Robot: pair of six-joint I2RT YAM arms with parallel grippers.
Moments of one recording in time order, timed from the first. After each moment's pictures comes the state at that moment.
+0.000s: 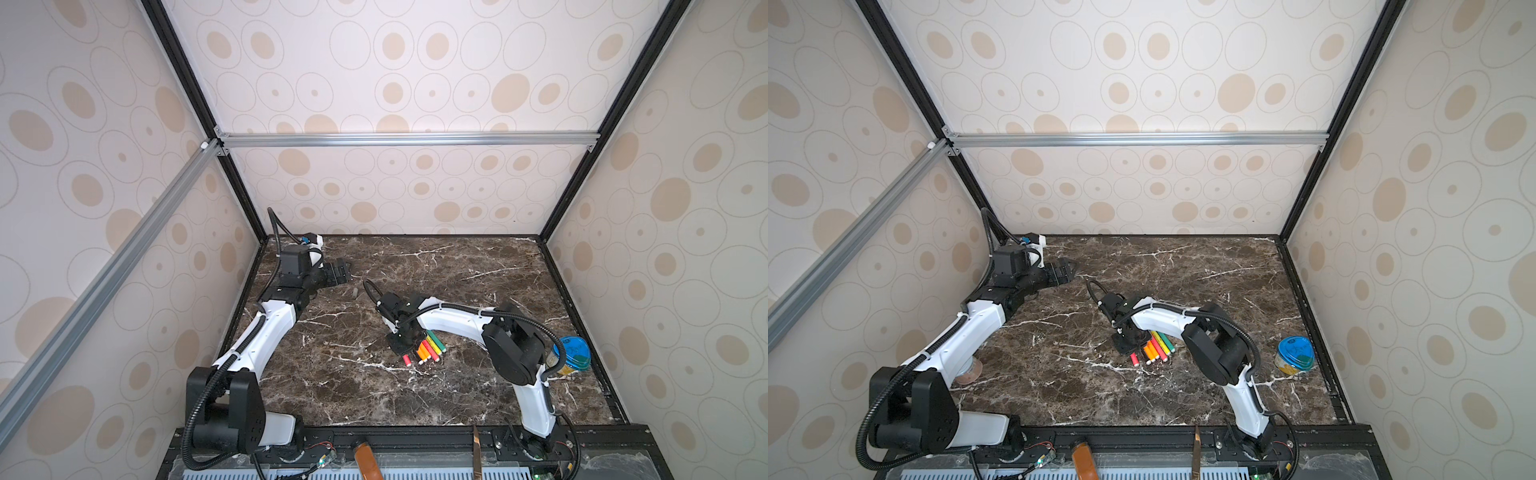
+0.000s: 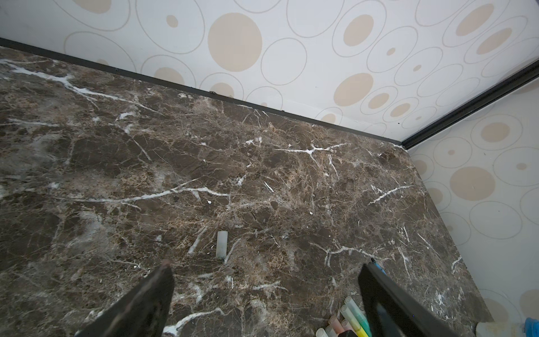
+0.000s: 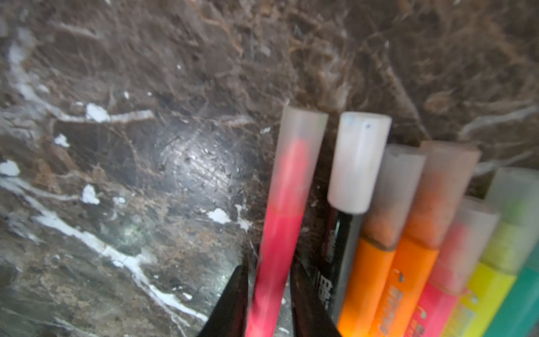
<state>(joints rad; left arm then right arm) -0.09 1.37 1.01 -0.16 0.30 -0.34 0.90 2.08 1.52 -0.88 -0.04 0.34</state>
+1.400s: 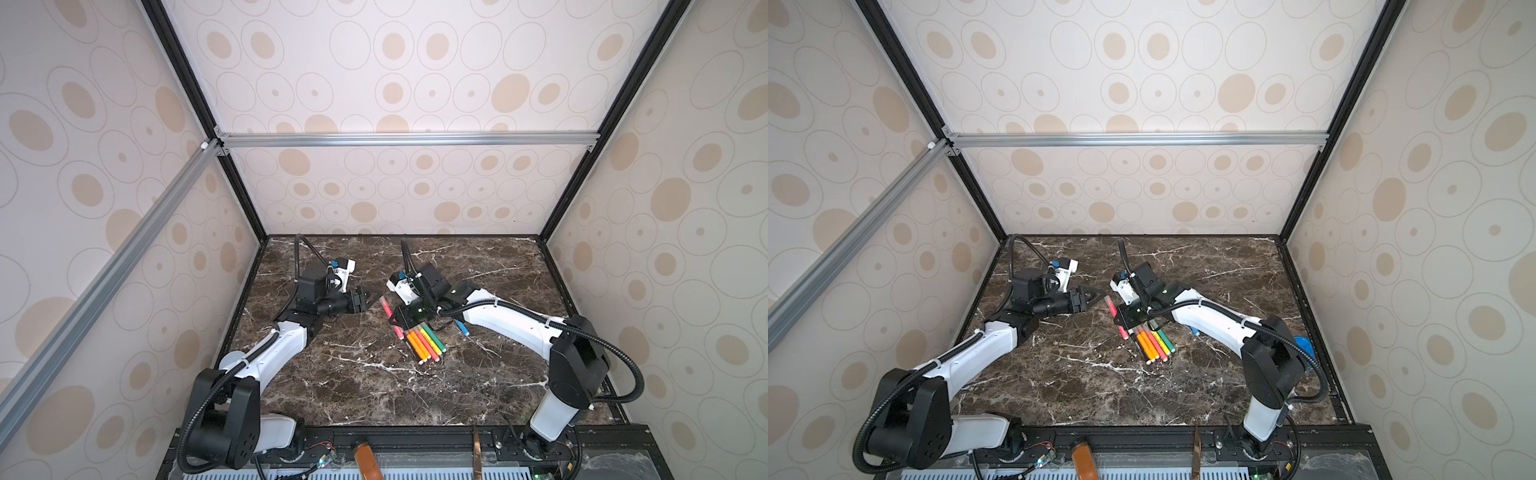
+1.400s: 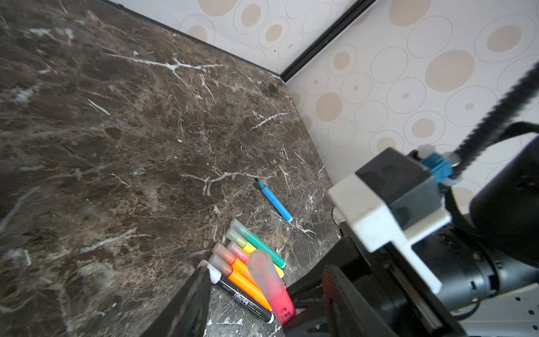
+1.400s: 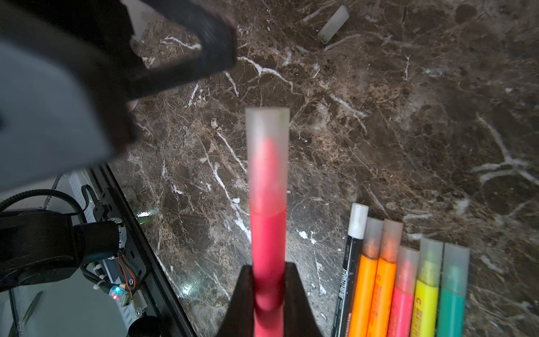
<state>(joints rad) -0.24 1.34 0.76 0.11 0.73 -0.51 0.77 1.71 1.34 -0.55 -0.34 0.27</state>
